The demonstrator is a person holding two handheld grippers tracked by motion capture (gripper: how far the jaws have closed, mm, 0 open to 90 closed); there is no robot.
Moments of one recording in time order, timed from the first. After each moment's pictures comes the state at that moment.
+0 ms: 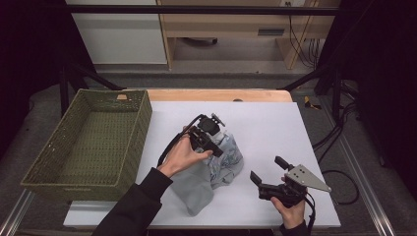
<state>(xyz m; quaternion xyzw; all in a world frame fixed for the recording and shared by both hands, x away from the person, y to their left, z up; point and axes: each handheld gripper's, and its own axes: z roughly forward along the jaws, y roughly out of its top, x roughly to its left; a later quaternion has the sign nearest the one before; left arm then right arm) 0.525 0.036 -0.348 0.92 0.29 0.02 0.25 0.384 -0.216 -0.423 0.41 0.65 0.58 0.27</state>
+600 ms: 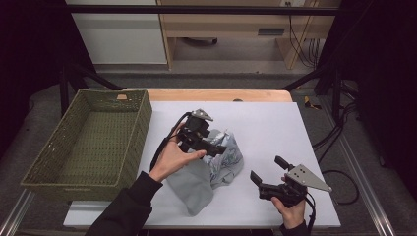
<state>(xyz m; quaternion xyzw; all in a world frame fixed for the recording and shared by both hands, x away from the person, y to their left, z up) 0.503 0.073 -0.332 0.86 0.30 0.07 0.41 0.384 -0.217 -0.422 0.41 0.65 0.58 0.27</state>
